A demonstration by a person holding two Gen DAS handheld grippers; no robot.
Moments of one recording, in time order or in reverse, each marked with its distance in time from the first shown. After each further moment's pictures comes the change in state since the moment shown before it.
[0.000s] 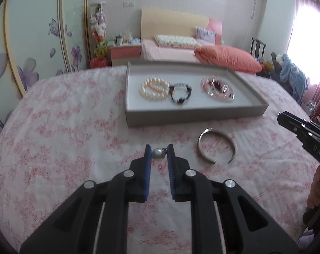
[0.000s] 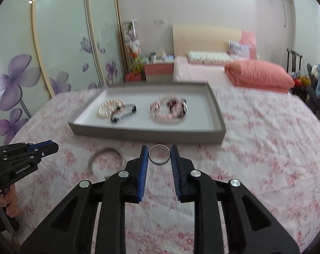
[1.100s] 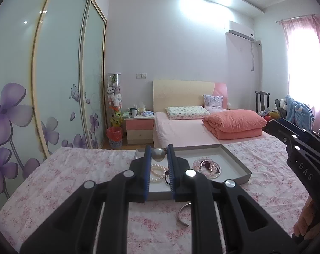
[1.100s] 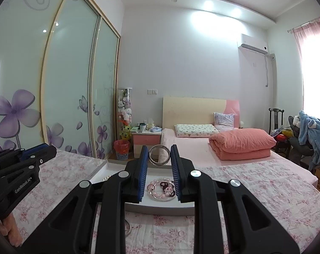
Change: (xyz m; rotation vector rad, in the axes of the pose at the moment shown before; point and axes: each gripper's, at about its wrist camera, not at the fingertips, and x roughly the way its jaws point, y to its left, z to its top) left arm -0.099 -0.046 0.030 0.030 -0.501 0.120; right arm -0.076 0.028 0.033 -0.061 -0.473 -0.112
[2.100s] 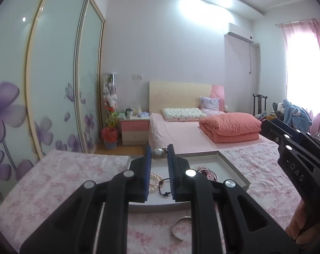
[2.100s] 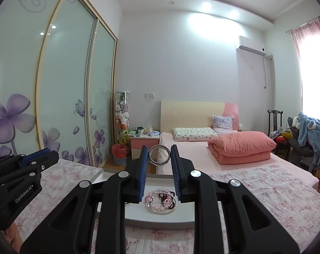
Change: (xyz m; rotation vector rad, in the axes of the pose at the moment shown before) left arm 0.041 -0.005 0.013 -0.036 0.022 -0.035; right arm 0.034 -0.003 0.004 0.019 0.006 -0.011
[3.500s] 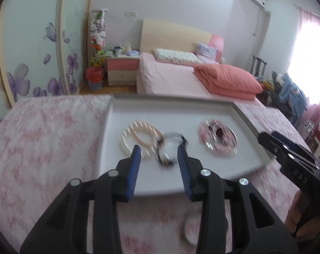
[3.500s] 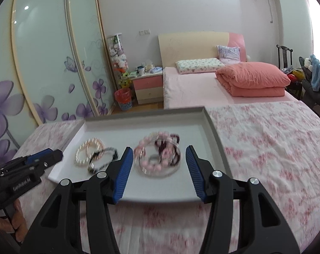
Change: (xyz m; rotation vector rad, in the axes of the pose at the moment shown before) left arm 0.134 0.031 -0.049 -0.067 0.428 -0.116; right arm 0.104 -0.024 -0.065 0.132 0.467 0.049
